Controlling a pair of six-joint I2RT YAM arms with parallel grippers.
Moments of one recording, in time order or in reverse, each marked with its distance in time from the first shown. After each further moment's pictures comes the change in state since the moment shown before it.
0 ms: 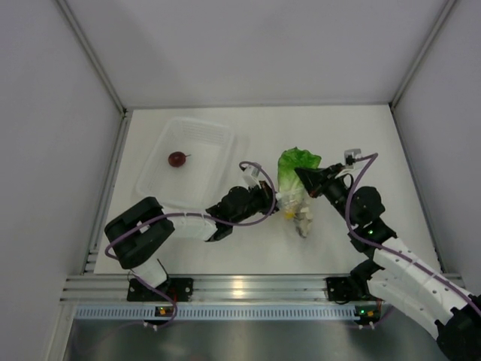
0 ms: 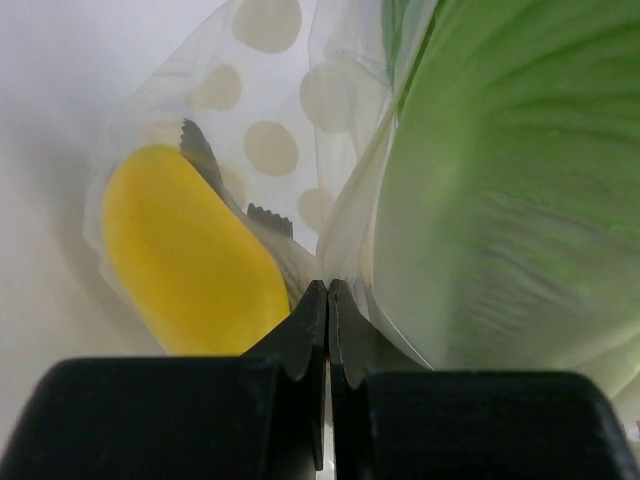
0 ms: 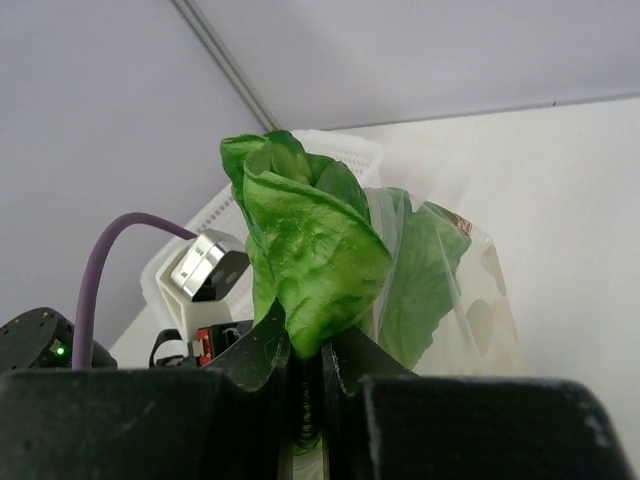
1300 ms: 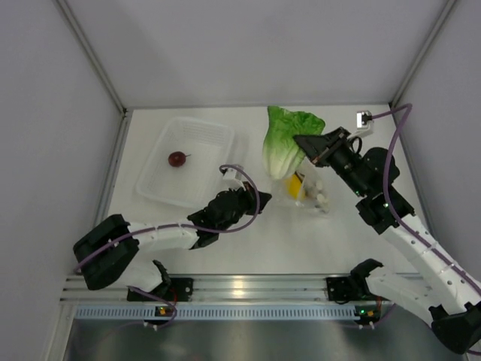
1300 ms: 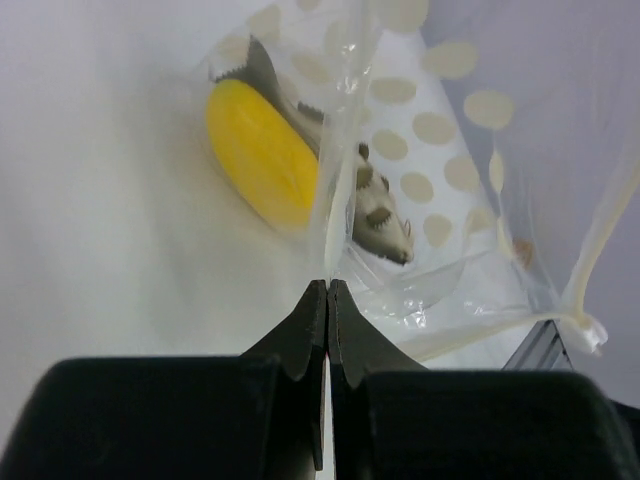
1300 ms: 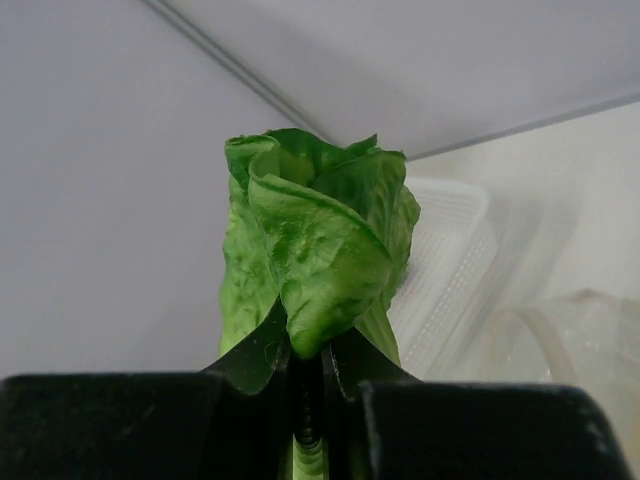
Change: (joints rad) left arm -0.014 -0.229 -0.101 -0.189 -0.227 0.104; right arm -0.016 0.147 0.488 -0.354 0.023 0.282
